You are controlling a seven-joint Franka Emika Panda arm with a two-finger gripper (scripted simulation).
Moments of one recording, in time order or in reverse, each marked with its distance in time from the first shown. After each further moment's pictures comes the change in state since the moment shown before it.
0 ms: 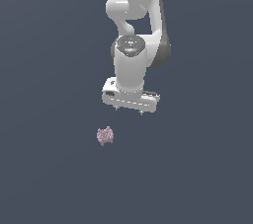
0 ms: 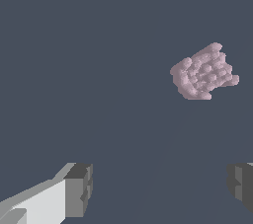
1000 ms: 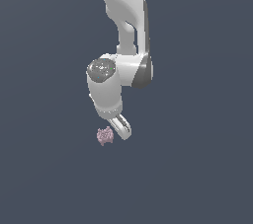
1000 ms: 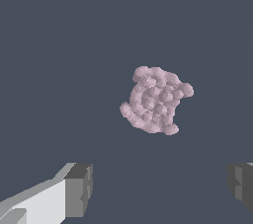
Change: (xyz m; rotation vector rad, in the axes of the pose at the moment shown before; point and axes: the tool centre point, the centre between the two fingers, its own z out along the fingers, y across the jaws) arm 0.054 0.057 0.039 0.007 -0.007 0.675
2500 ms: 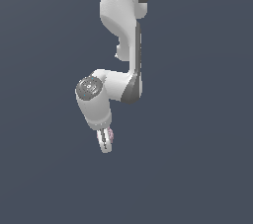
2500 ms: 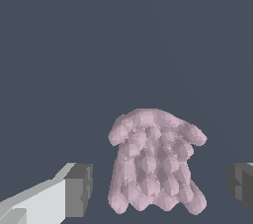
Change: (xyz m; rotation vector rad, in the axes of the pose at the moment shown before) arm 0.043 0.011 0.046 0.000 0.012 0.384
